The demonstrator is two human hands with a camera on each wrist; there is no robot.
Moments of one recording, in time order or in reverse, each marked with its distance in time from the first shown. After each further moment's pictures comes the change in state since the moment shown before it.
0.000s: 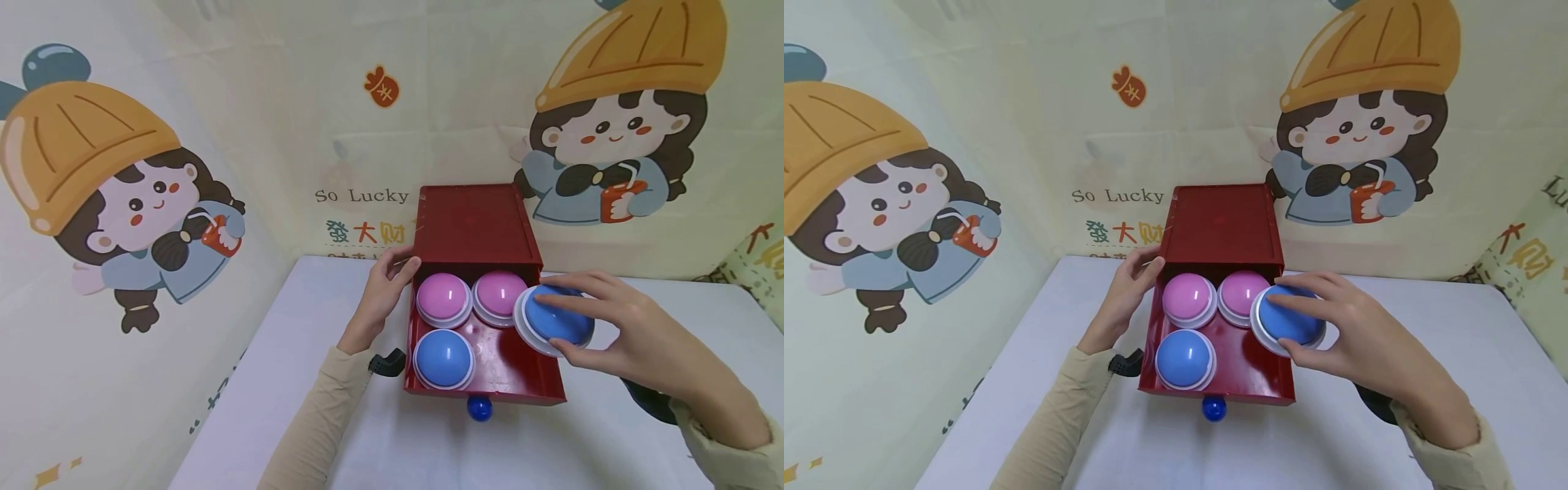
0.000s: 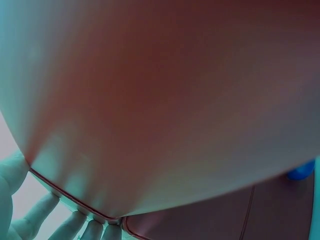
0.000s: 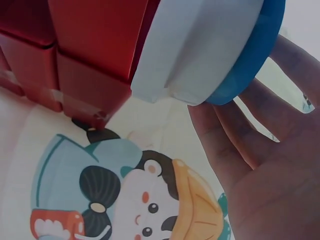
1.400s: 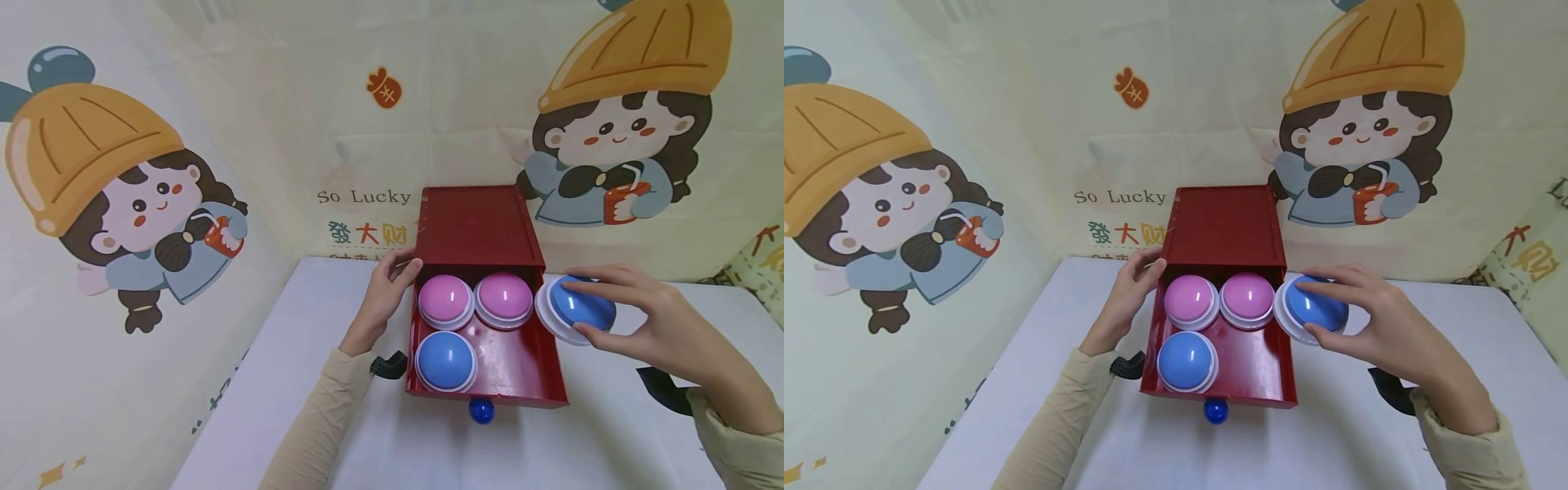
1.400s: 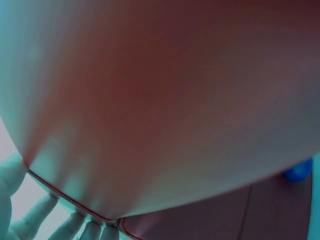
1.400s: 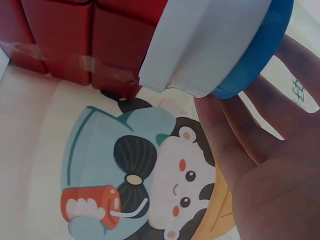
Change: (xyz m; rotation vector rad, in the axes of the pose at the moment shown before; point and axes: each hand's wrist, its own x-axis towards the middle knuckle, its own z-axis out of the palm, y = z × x) left_hand -0.001 -0.001 0.000 0.009 0.008 0.005; right_hand -0.010 0.032 -0.003 0.059 0.032 0.137
